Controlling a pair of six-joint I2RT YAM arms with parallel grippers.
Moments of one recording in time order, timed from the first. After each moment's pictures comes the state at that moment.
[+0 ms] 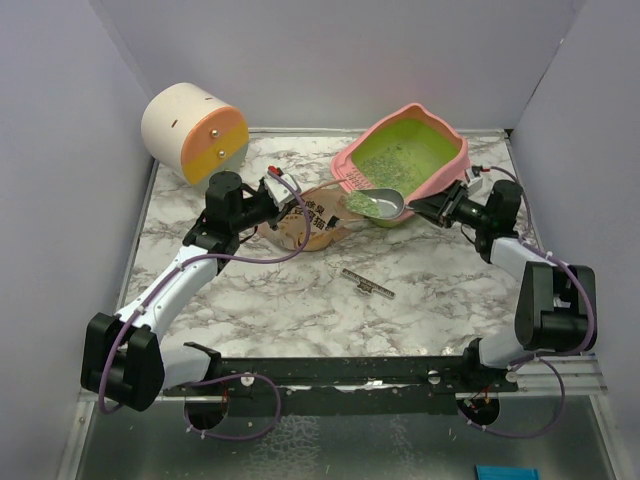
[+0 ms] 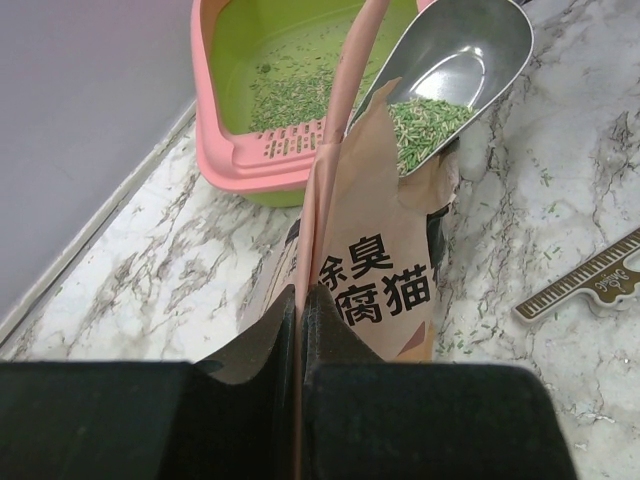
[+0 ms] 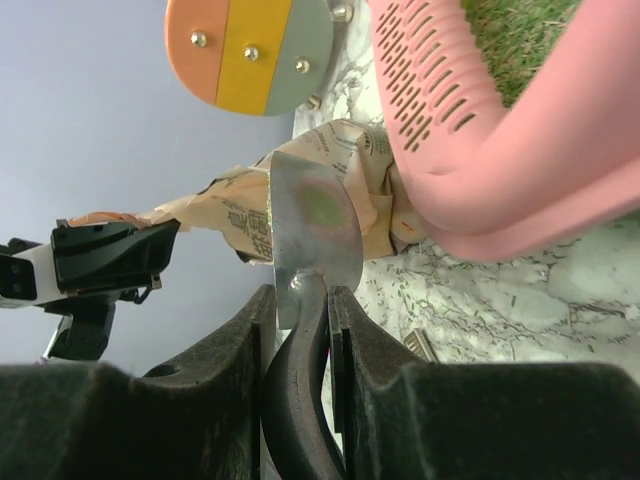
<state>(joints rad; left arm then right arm) -0.35 1.22 0.86 0.14 0.60 0.38 -0.09 1.50 0.71 0.54 -0.98 1.00</state>
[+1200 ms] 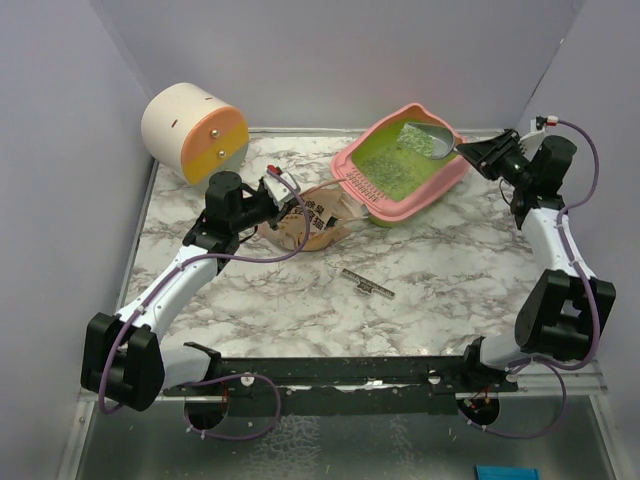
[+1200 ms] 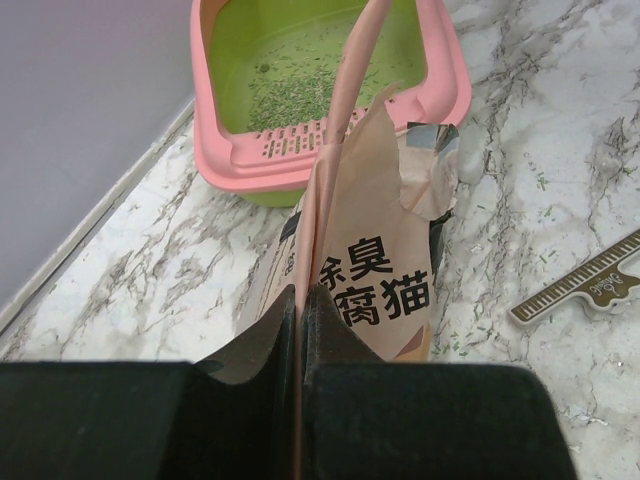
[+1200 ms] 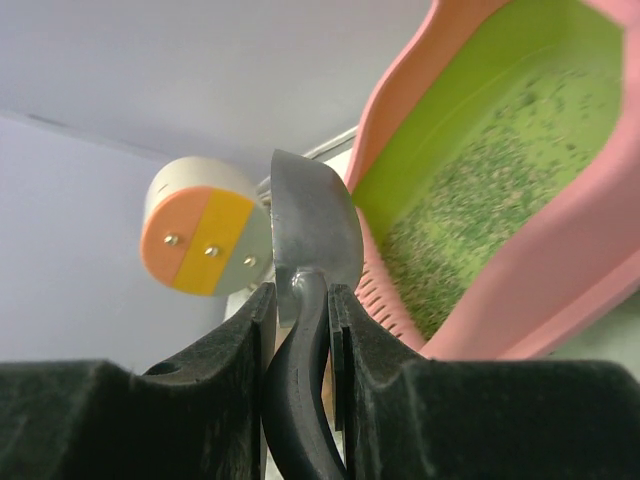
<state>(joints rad) -0.35 1.23 0.86 0.14 0.60 0.36 -0.26 1.46 1.08 0.25 -0.74 0.87</state>
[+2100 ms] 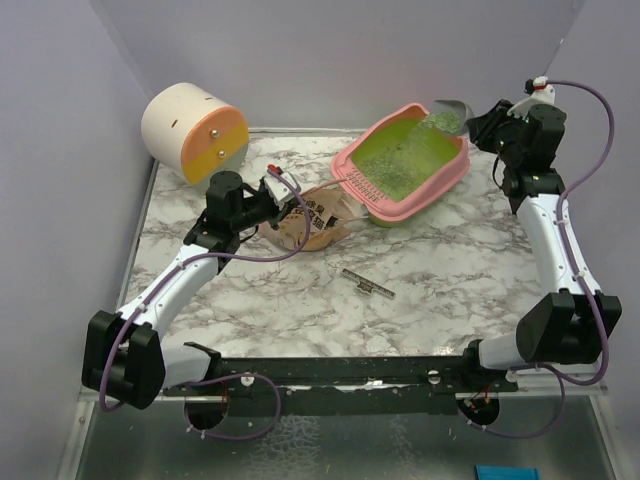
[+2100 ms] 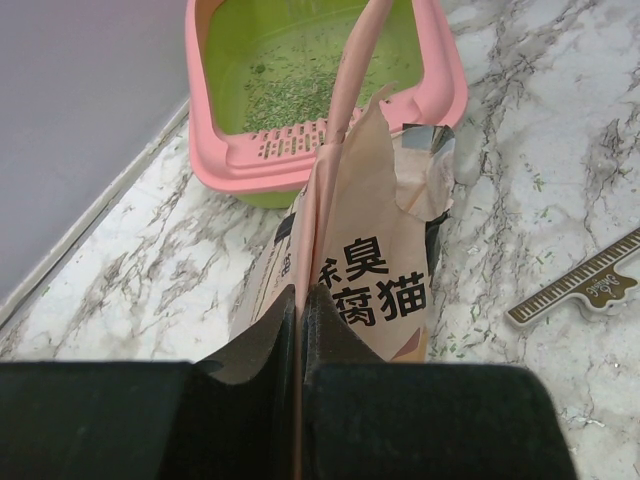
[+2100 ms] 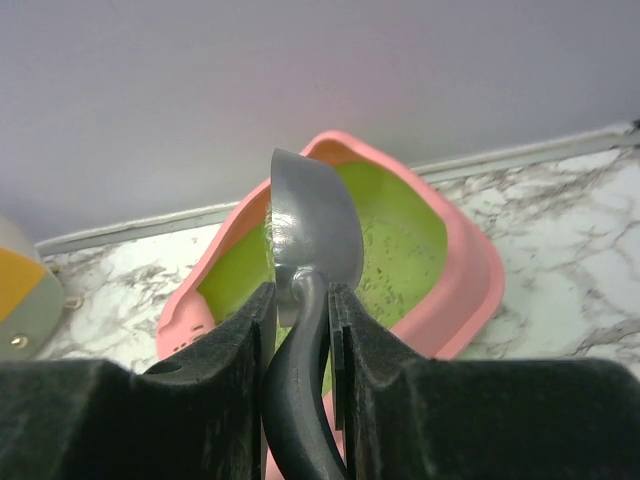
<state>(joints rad) -0.35 1.24 0.86 0.15 0.61 0.36 -0.09 1.42 1.33 -0.06 -0.19 0.34</state>
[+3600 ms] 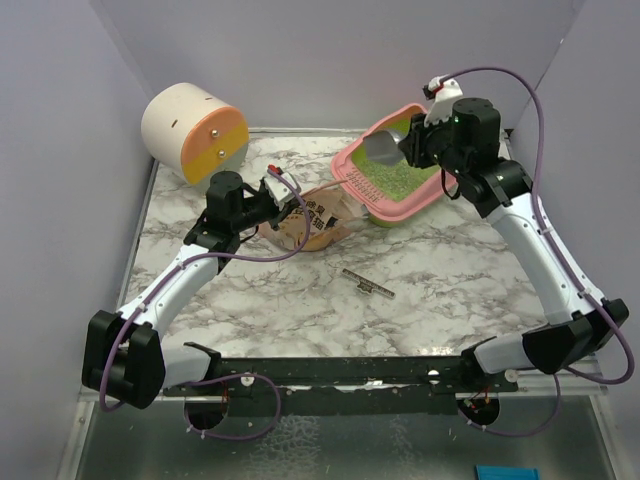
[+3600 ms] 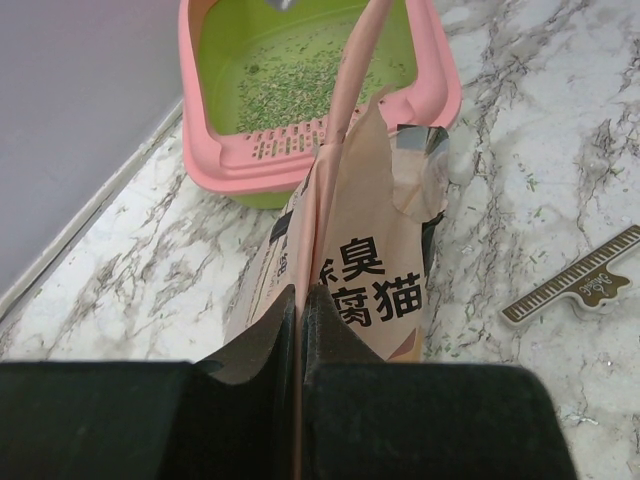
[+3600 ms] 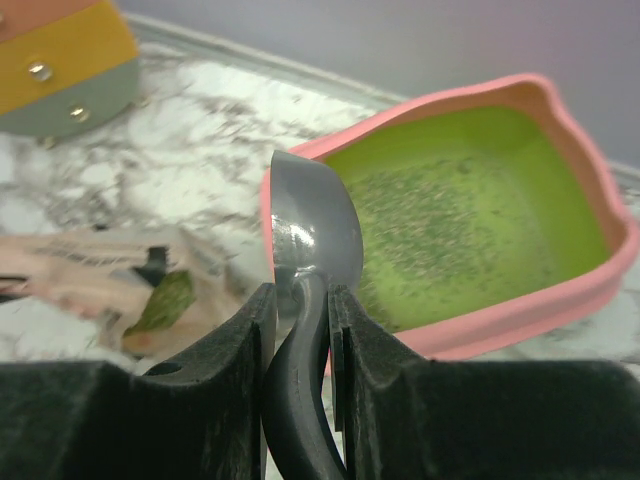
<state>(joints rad) -0.35 1.24 0.86 0.15 0.62 0.36 0.40 1.41 1.60 -0.47 0.04 0.01</state>
